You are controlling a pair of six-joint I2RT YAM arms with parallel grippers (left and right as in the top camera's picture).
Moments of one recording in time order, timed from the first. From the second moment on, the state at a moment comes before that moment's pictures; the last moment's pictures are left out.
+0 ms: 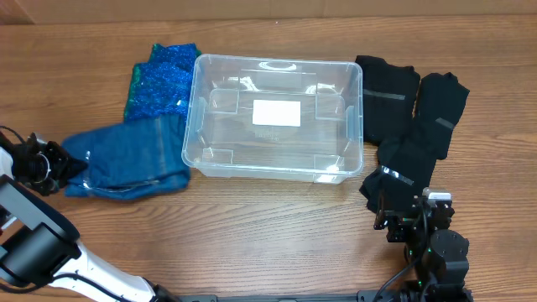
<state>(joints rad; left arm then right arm) 0.77 2.03 1.50 -1.05 0.39 -0.08 0.06 0.01 0.17 -0.57 0.02 0.12</state>
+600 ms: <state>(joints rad) 0.50 1.29 1.88 -1.29 0.57 -0.32 0.06 0.01 0.17 -0.57 0.02 0.12</state>
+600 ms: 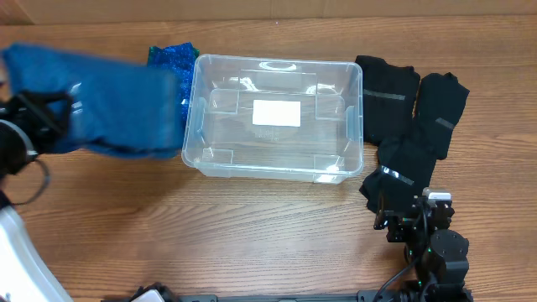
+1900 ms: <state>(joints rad) -0.54 1.82 1.84 -1.12 -0.07 -0.93 0.06 0.01 0.17 -0.57 0.02 0.12</state>
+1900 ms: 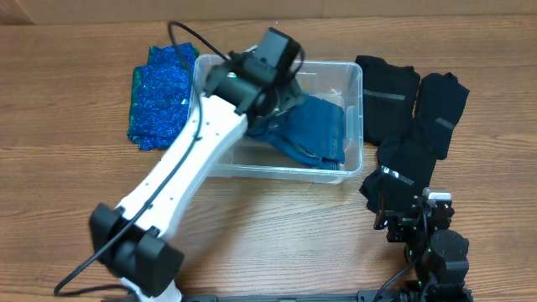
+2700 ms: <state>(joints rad) 0.42 2.07 1.88 -1.20 0.38 -0.16 0.06 0.01 0.17 -0.57 0.02 0.12</state>
